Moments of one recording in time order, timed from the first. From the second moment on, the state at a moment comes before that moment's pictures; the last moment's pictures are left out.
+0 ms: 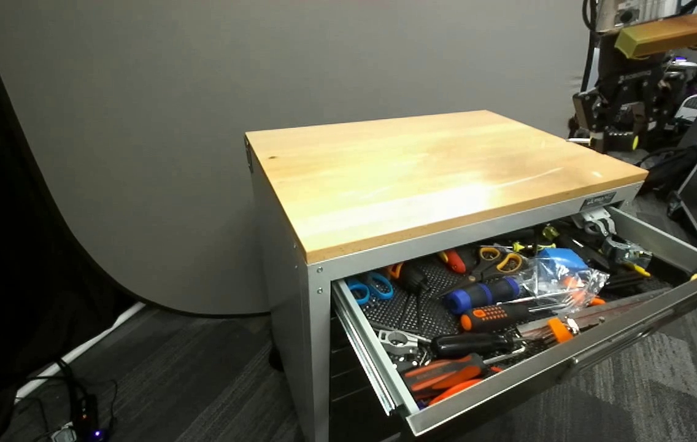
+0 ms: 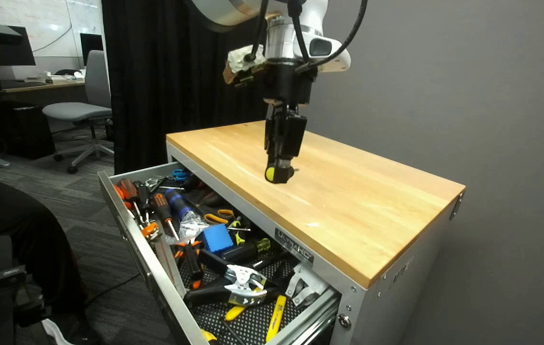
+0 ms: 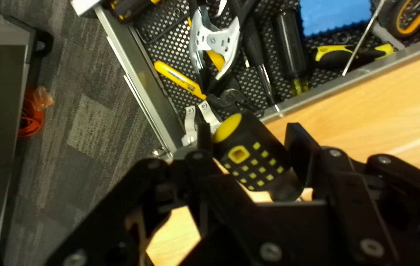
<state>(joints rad) 0.05 0.35 -0.14 -1.79 -0.21 1.91 0.49</state>
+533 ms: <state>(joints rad) 0.05 0.28 -0.14 -2.01 -0.21 1.91 0.58</state>
